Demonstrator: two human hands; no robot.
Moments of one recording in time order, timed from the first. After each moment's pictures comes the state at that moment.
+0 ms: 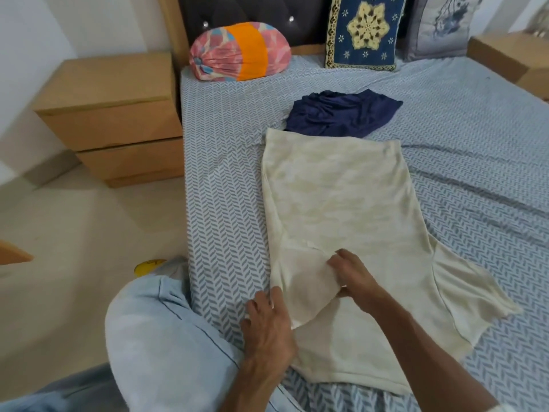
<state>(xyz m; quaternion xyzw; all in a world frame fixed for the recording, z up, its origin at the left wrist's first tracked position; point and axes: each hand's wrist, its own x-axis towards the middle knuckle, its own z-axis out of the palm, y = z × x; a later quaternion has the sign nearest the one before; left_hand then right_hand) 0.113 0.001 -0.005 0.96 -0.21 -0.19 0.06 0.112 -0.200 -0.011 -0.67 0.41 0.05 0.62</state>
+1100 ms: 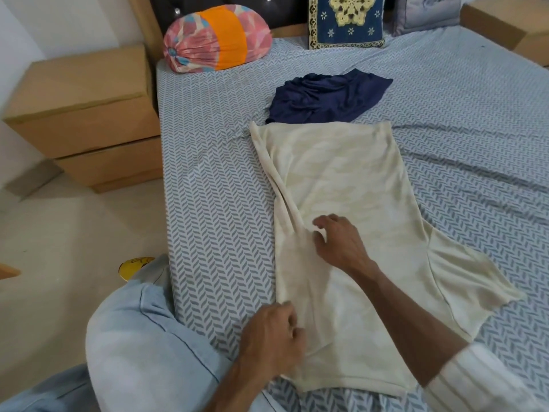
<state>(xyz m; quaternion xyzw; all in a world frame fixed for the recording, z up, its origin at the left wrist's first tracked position) 0.120 -0.017 -0.007 0.90 -0.30 -0.26 0.19 0.151 -0.243 -0.019 -0.95 0.24 -0.01 0.21</state>
